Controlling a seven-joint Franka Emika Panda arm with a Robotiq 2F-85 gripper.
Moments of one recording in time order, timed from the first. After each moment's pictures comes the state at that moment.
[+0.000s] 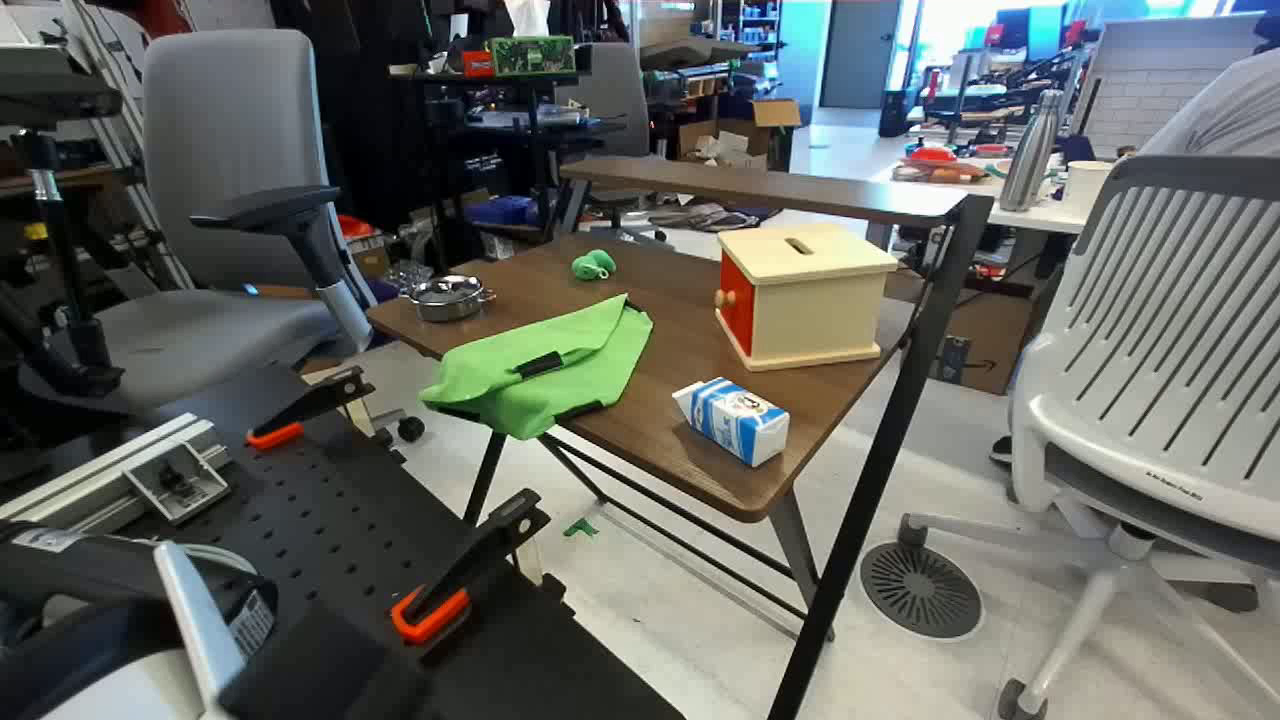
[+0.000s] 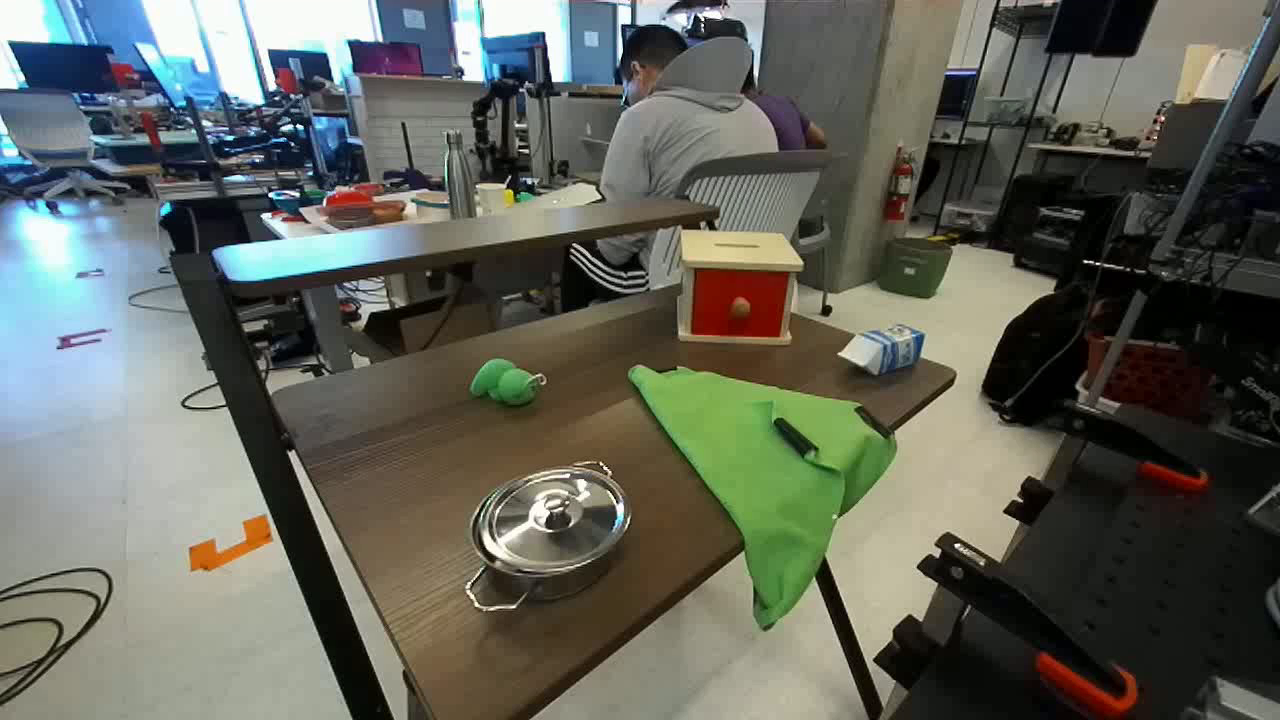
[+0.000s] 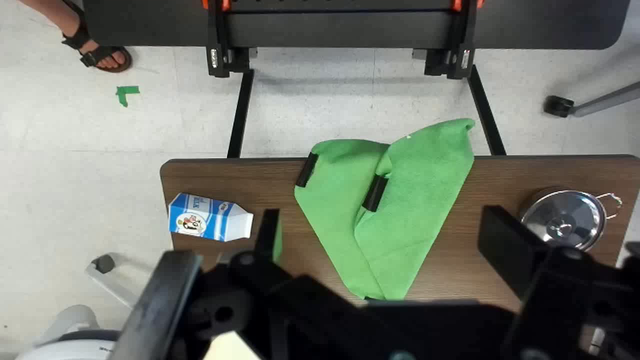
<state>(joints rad) 0.01 -0.44 0.08 -2.58 -0.04 2.16 0.05</state>
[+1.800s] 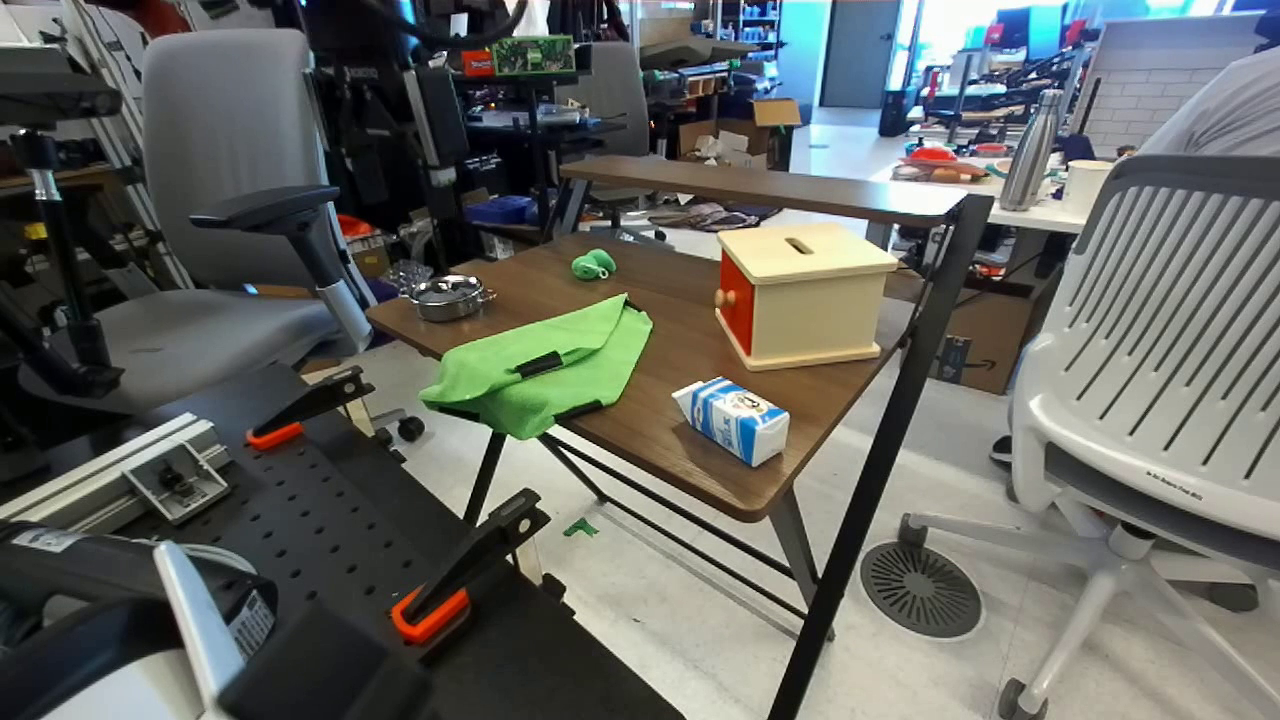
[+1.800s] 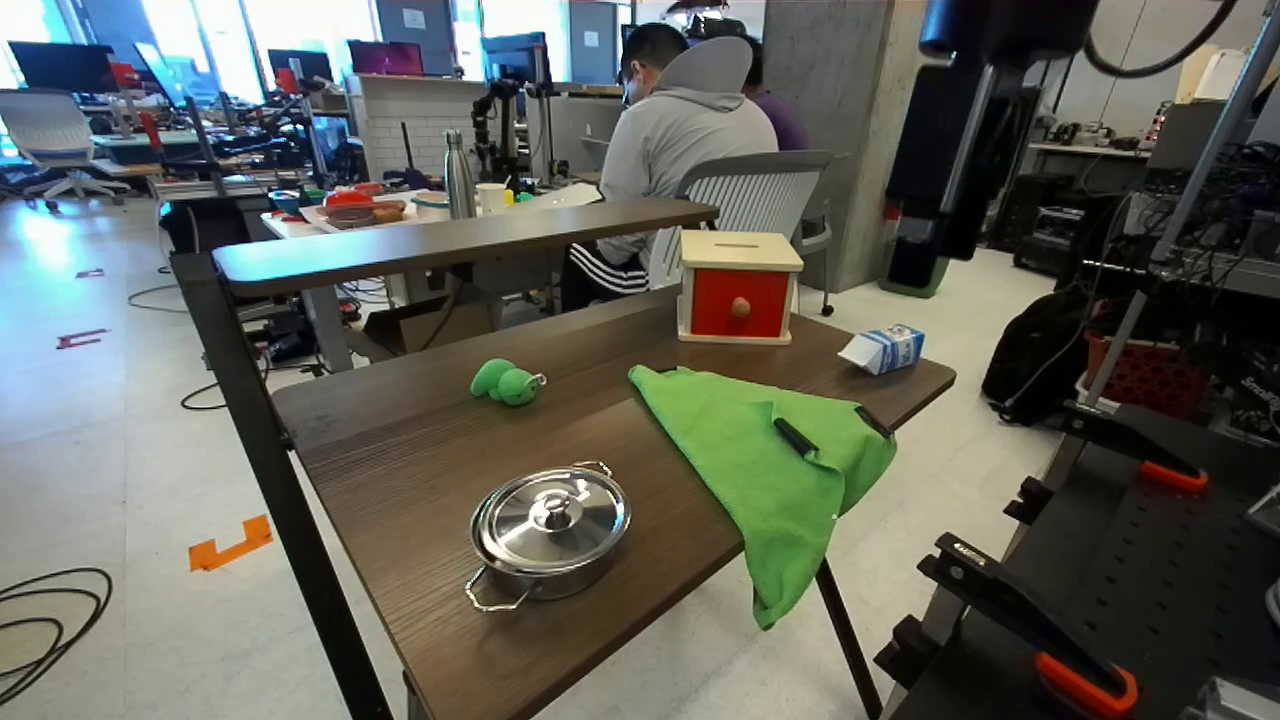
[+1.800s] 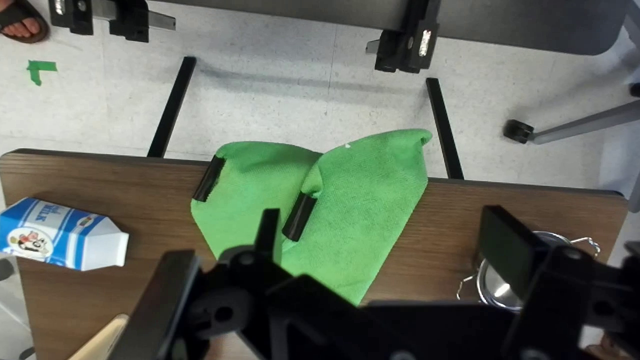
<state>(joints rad) 0.13 -0.11 0.09 -2.59 0.02 2.49 0.03</state>
